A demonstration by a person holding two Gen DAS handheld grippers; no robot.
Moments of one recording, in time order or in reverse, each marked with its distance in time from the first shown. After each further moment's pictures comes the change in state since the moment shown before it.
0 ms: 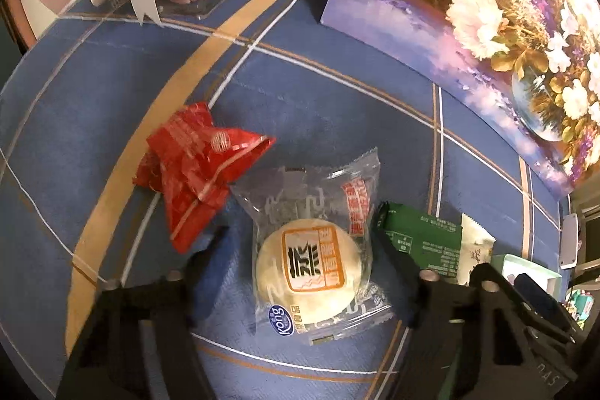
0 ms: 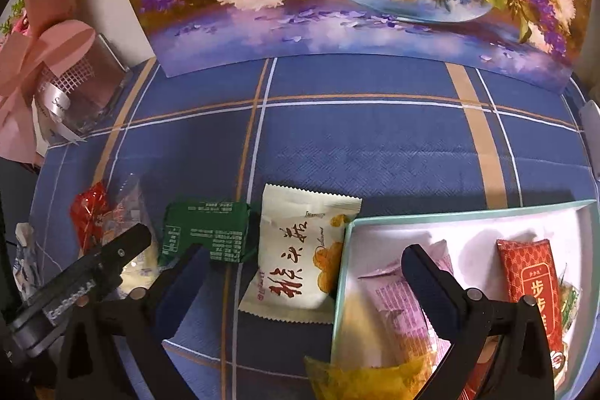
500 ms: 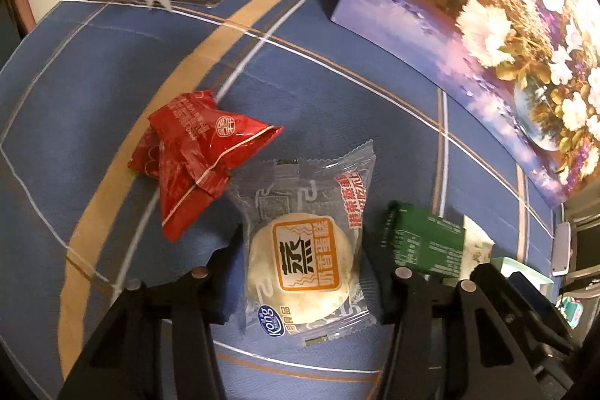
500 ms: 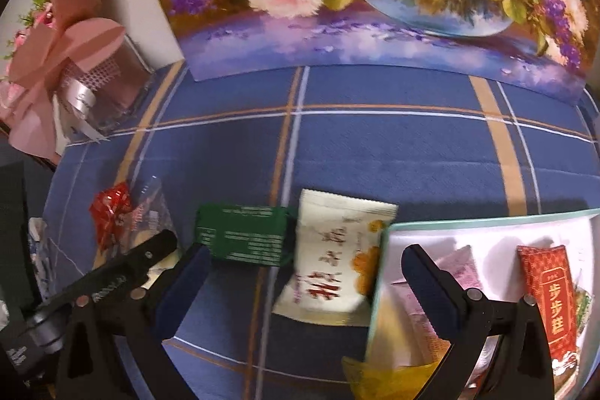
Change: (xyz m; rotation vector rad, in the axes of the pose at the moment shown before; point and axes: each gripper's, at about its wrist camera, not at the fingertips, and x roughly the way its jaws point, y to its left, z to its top) left arm -0.004 0.017 -0.005 -0.039 -0.002 -0.015; right arm -0.007 0.021 -0.002 -0.027 -0.042 0.075
